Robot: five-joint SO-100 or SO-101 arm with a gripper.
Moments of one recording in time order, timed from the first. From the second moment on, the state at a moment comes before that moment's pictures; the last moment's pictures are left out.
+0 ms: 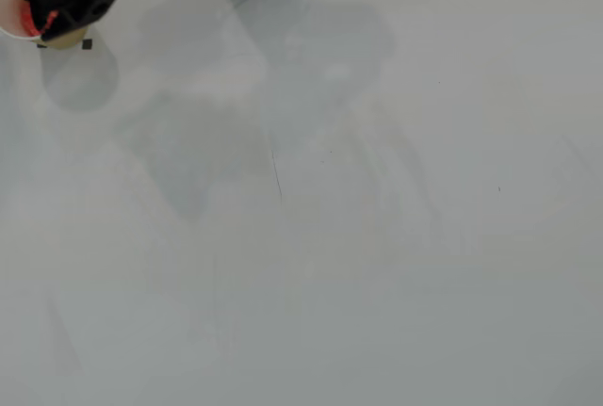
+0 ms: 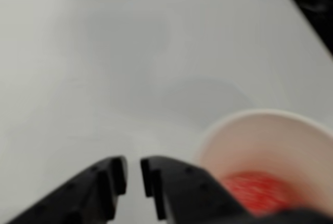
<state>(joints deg) 61.6 137.7 131.0 47.4 79.6</state>
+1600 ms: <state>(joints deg) 3.9 176.6 176.9 56.4 77.4</state>
